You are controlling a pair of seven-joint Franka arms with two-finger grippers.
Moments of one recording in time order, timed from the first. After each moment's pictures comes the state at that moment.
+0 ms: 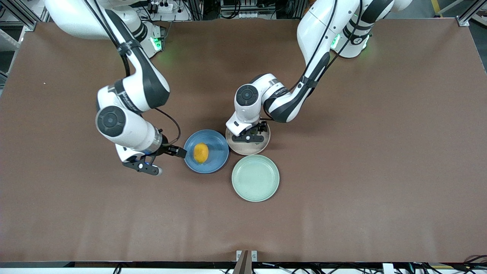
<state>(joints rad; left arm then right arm) -0.69 0.79 -0.18 -1.55 0.15 2.28 -0.86 0.21 0.50 0.21 -1.60 0.00 2.05 0.71</state>
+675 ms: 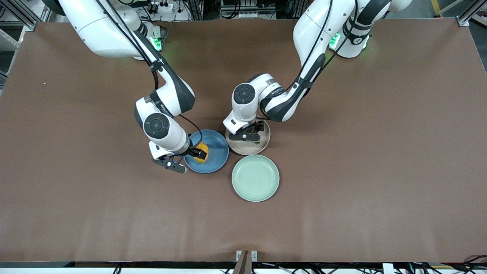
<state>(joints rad) -0.71 0.81 -0.18 -1.54 0.15 2.33 -0.86 0.25 0.60 0.25 -1.69 -0.10 2.25 0.91</state>
